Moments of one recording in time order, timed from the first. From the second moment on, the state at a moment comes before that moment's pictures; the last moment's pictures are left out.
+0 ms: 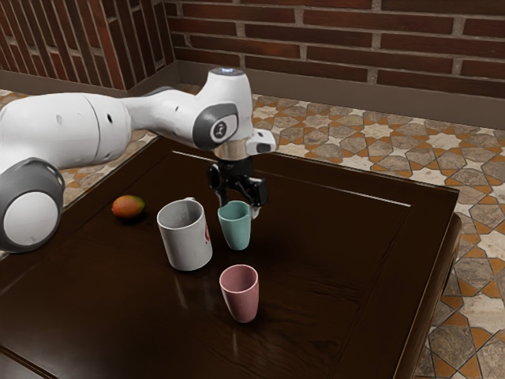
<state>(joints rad) -0.06 0.59 -0.10 -1.39 0.07 1.91 -0.06</state>
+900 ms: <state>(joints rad) -0.06 0.68 -0.12 -1.40 0.11 2.02 -0.13</state>
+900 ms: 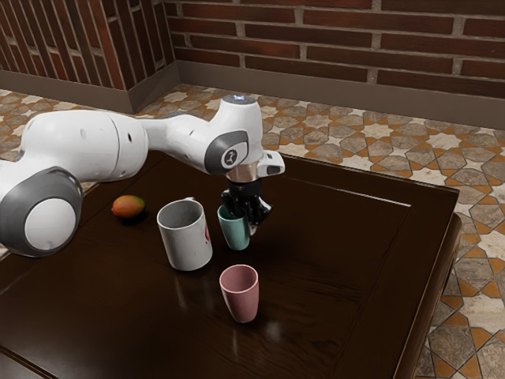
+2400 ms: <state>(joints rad) -0.26 0.11 -0.17 -1.93 0.12 1.98 -0.28</state>
